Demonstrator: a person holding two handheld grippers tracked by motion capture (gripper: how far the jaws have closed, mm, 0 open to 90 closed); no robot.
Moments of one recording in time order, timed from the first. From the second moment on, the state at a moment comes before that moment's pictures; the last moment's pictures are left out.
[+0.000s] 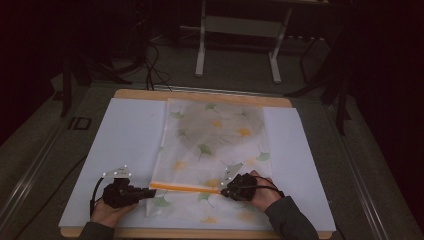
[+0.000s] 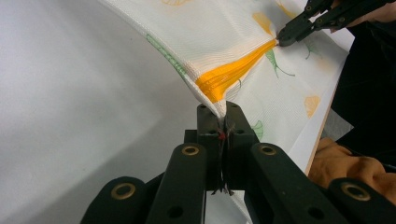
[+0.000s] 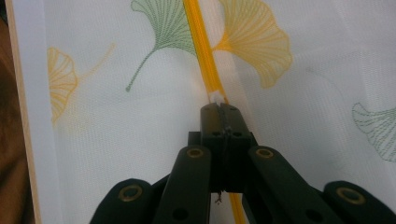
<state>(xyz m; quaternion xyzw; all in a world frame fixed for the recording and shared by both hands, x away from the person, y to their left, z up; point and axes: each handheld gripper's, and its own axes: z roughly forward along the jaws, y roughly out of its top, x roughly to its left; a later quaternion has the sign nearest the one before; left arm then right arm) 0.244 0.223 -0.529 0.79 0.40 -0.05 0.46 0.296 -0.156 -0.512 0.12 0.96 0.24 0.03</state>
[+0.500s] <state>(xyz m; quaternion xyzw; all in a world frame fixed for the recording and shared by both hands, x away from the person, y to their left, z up) 0.244 0.223 -0.529 0.79 0.40 -0.04 0.46 0.296 -0.163 -0.511 0.12 0.96 0.23 0.03</state>
